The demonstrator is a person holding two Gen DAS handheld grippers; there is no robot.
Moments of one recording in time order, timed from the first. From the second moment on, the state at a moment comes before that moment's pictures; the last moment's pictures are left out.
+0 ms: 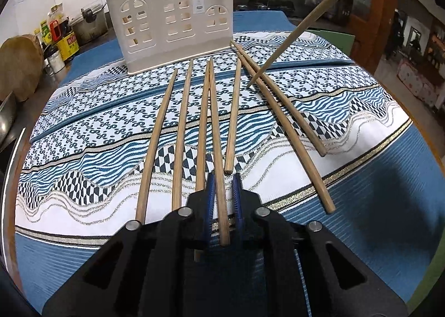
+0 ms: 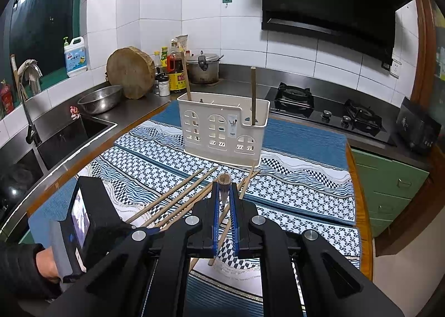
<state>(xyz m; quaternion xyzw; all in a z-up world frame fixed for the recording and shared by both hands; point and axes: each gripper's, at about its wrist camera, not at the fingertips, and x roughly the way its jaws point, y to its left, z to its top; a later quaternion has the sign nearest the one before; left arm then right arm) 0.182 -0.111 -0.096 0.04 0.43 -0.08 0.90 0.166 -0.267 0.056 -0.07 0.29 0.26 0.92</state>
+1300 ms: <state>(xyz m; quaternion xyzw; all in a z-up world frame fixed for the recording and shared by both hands) 0.244 -0.010 0.170 0.00 0.21 -0.13 0.97 0.351 -0.215 0.170 -0.06 0.28 0.21 0.94</state>
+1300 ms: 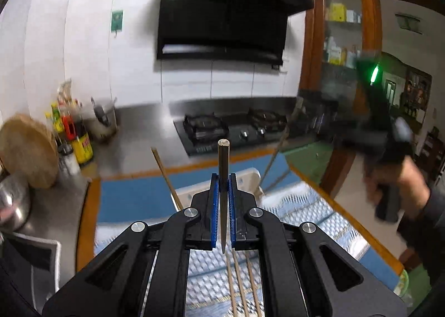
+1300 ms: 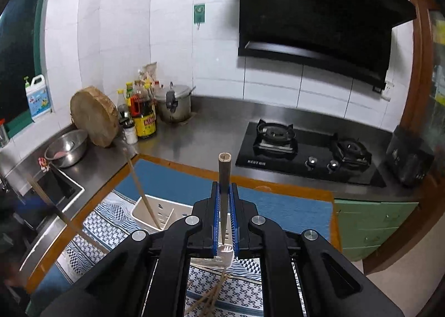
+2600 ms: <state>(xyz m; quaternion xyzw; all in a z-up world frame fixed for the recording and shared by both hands) 0.306 0.022 0.145 -0.02 0.22 -0.05 0.97 0.263 -0.262 0.050 -0.06 0.35 0.21 0.91</state>
